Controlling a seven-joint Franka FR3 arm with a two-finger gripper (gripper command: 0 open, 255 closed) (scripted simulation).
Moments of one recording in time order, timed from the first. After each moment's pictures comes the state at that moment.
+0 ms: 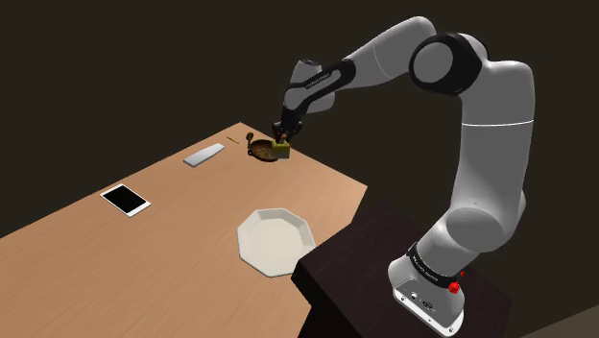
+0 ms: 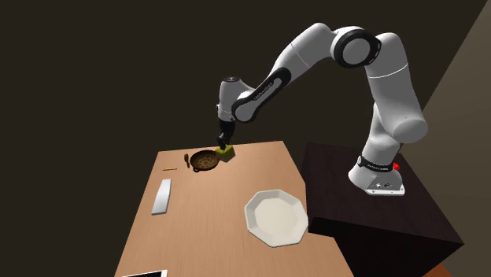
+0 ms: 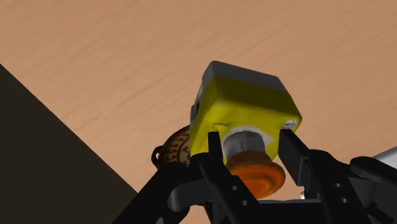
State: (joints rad) arm -0.02 0.54 0.01 -1.85 0.00 2.52 0.16
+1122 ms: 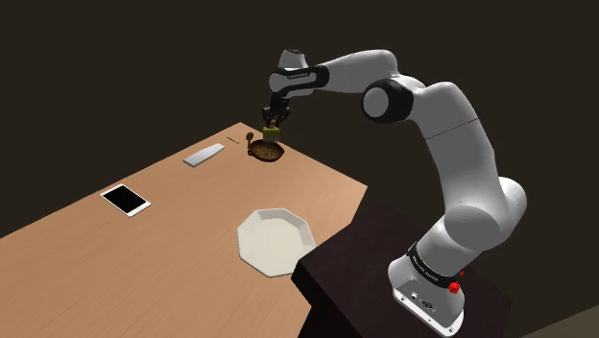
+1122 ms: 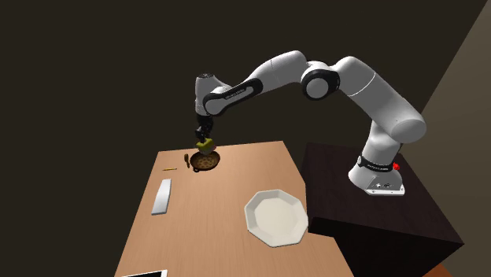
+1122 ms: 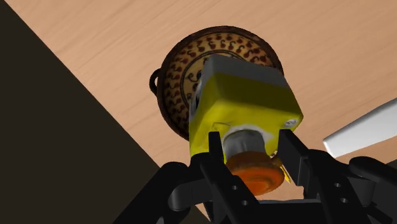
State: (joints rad) arm -0.06 0.97 0.00 -1.10 0.01 2.20 0.11
